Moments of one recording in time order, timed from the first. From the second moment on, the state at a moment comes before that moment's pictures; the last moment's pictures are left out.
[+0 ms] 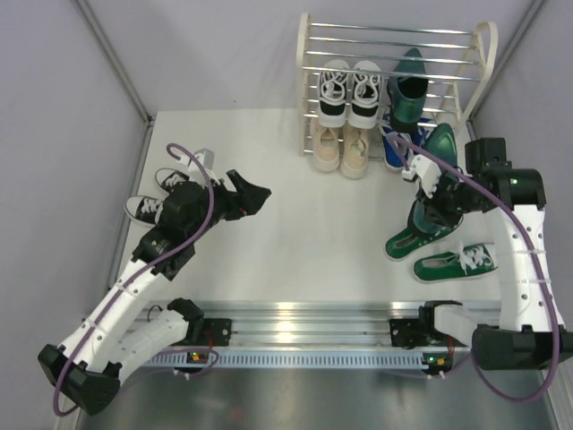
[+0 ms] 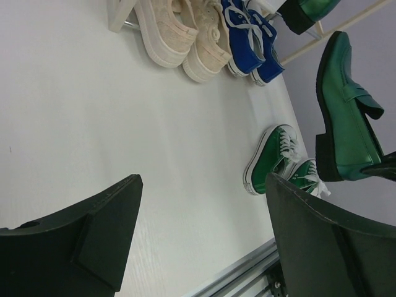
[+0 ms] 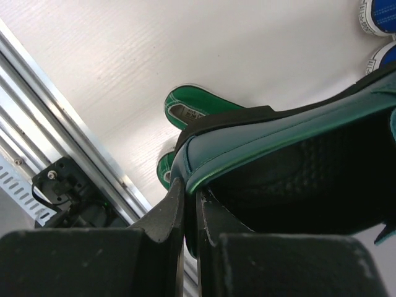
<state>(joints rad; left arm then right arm) -0.51 0.82 0.84 -0.27 0.05 -0.70 0.02 1.11 1.41 -1.43 -0.41 -0.93</state>
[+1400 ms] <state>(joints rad) -0.49 0.84 0.83 -0.29 0.06 -0.66 -0.20 1.70 1.95 -1.44 -0.56 -1.25</state>
